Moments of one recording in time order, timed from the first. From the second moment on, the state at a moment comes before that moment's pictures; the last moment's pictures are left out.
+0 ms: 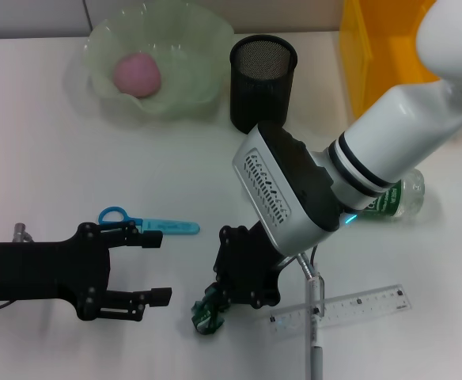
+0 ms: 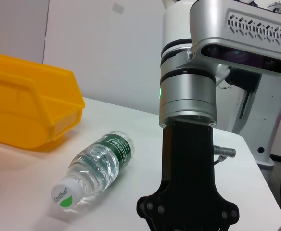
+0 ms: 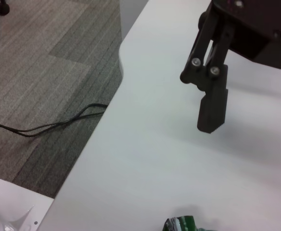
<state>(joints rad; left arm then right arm) -0.41 -1.91 1.16 0.44 1.66 1.67 -1.08 0.89 2.08 -1.82 -0.70 -1.88 -1.26 1.45</state>
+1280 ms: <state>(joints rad) -0.41 -1.91 1.12 0.45 1.66 1.67 -1.08 0.74 2.08 -1.35 -0.69 -1.87 -1.45 1.27</state>
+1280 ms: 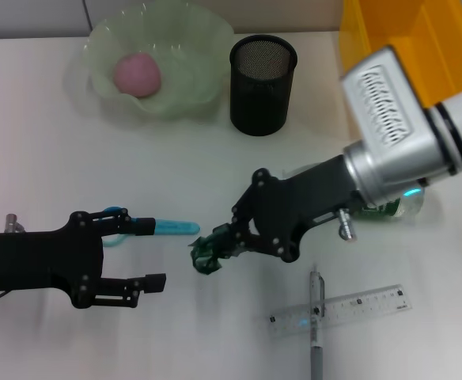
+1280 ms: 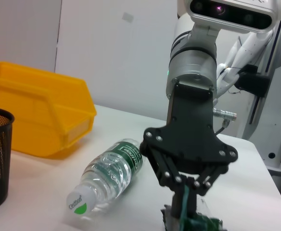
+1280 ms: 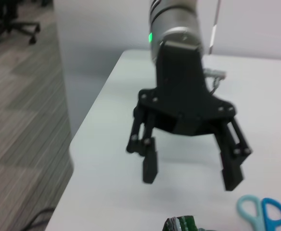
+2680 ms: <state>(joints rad) -0.38 -1.99 0.97 0.44 1.65 1.67 -1.04 0.57 2.08 -0.73 -0.24 -1.72 -1.62 0.77</state>
